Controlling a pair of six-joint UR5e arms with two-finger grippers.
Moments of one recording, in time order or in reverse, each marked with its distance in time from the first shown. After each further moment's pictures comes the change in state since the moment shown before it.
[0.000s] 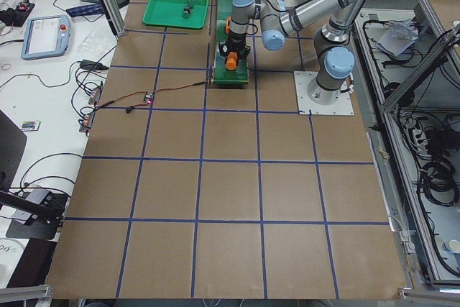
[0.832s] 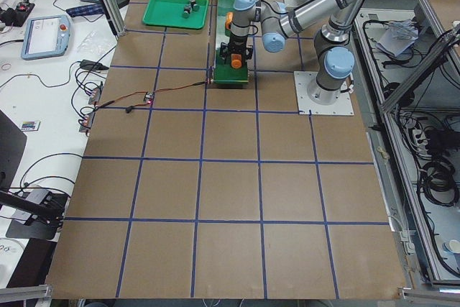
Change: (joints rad) left arm -0.002 -0.001 -0.002 -0.004 -0.025 -0.070; right arm -0.020 -0.407 -0.001 0.445 -0.022 0.070
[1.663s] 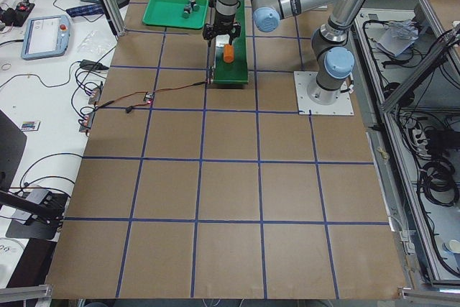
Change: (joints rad) left arm 0.082 0.042 0.315 -0.354 -0.101 -0.338; right arm 0.005 -0.041 -0.008 0.021 0.005 1.015
